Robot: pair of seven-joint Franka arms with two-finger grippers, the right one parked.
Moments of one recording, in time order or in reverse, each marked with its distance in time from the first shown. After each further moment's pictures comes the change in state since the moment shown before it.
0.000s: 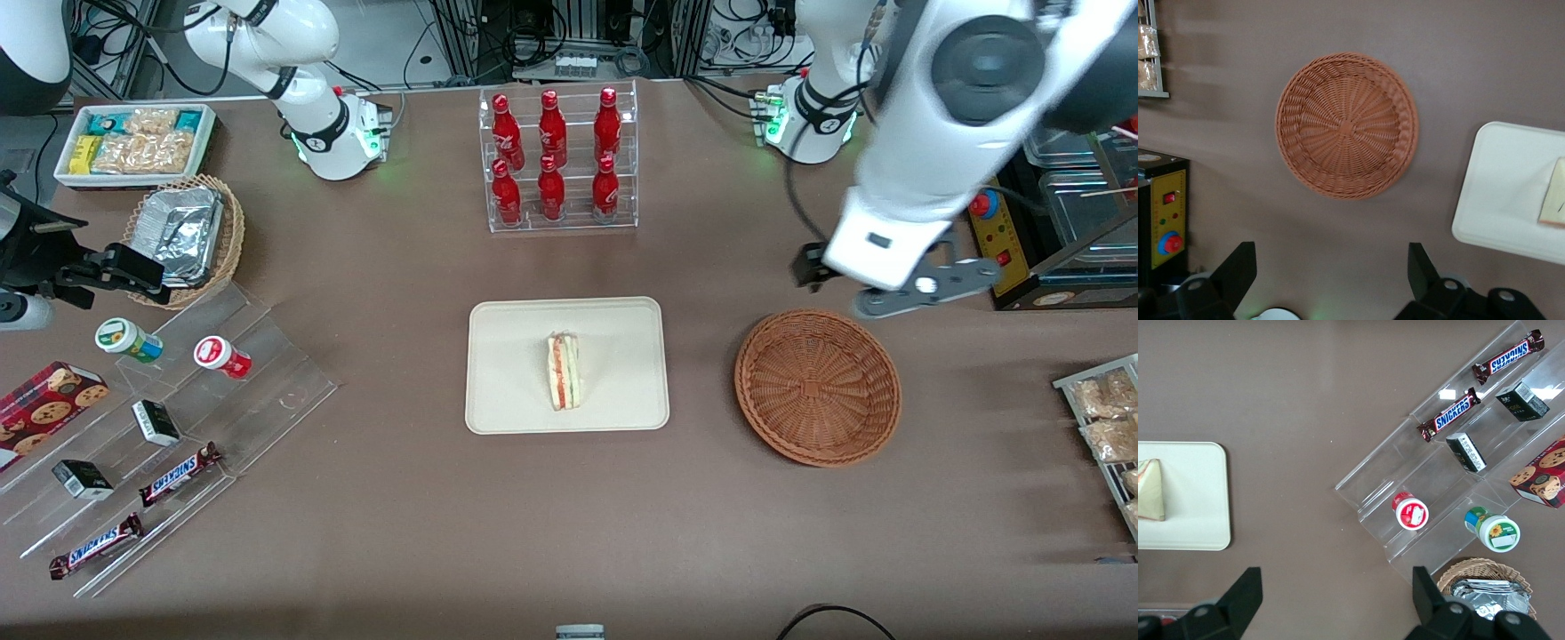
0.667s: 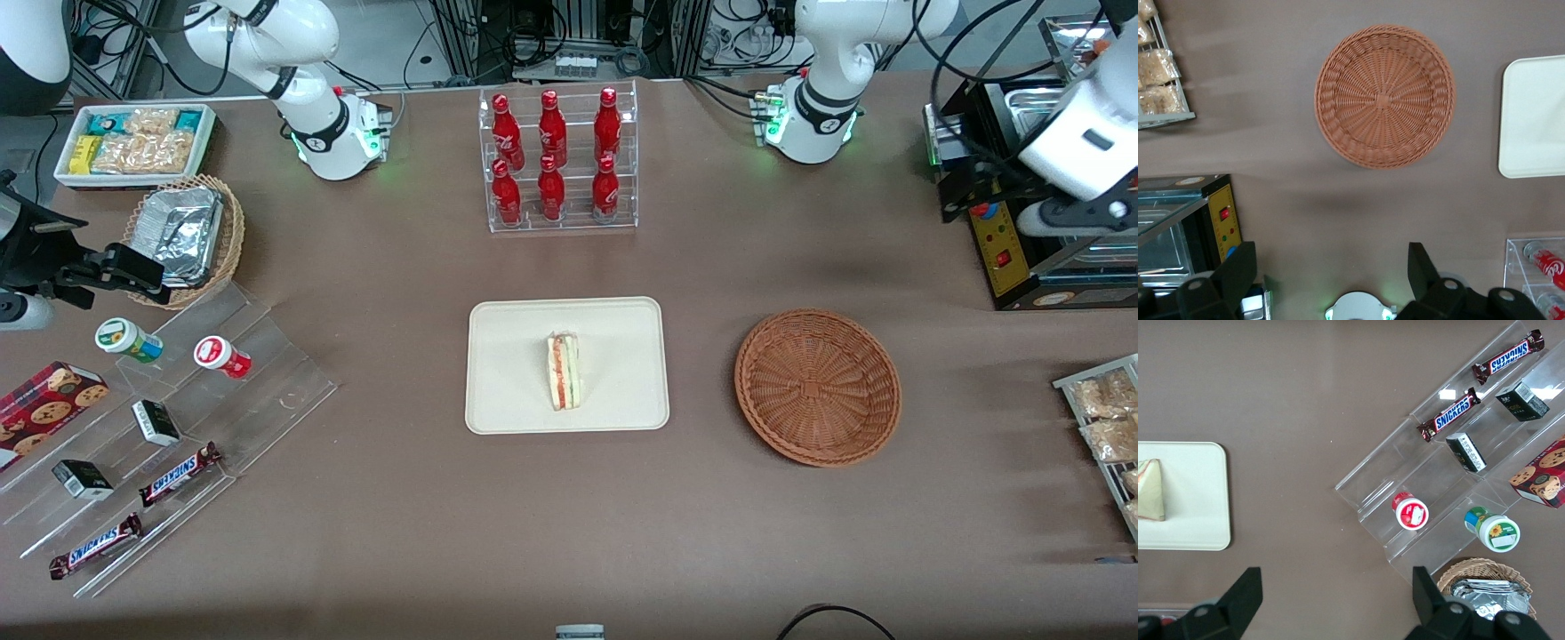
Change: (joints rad) arm 0.146 -0.237 0.116 -0.171 -0.072 -0.027 0.472
